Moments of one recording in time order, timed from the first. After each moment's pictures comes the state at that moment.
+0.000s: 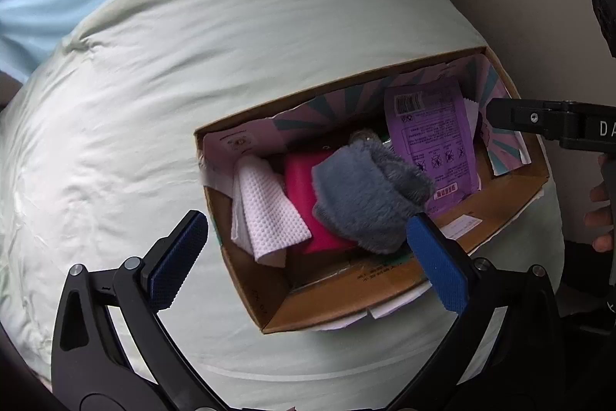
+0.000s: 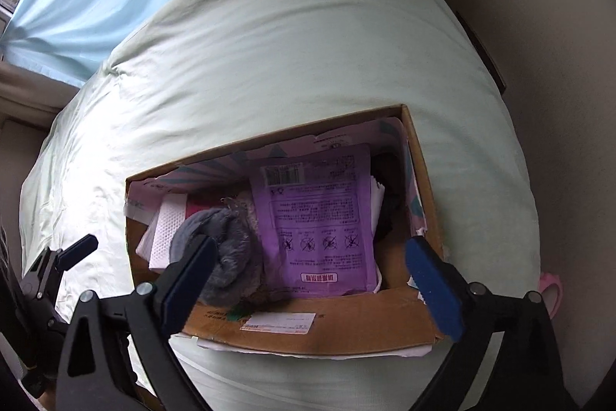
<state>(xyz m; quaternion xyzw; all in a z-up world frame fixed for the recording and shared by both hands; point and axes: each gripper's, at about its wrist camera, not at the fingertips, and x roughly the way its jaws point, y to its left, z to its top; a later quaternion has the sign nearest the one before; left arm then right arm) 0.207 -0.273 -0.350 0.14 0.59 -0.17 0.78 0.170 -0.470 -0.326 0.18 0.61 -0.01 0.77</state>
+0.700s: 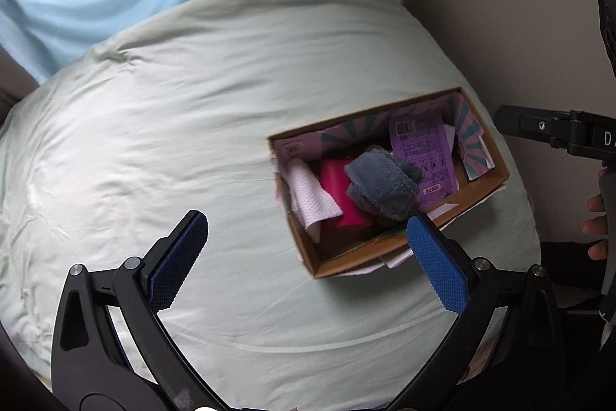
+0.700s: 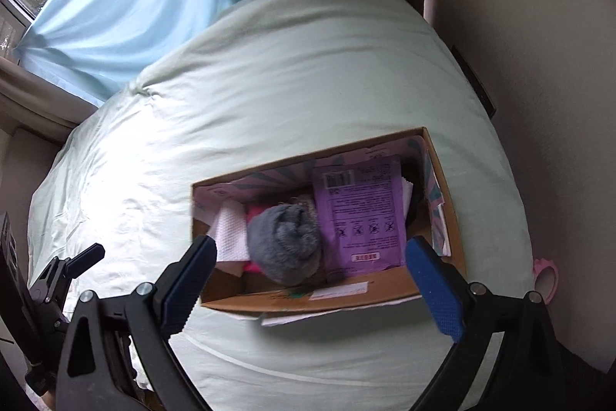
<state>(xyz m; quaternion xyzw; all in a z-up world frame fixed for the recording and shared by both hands) 0.174 -0.186 -0.248 0.10 0.54 -0.18 0.82 0.132 -0.407 -0.223 0.18 0.55 -0.02 0.81</state>
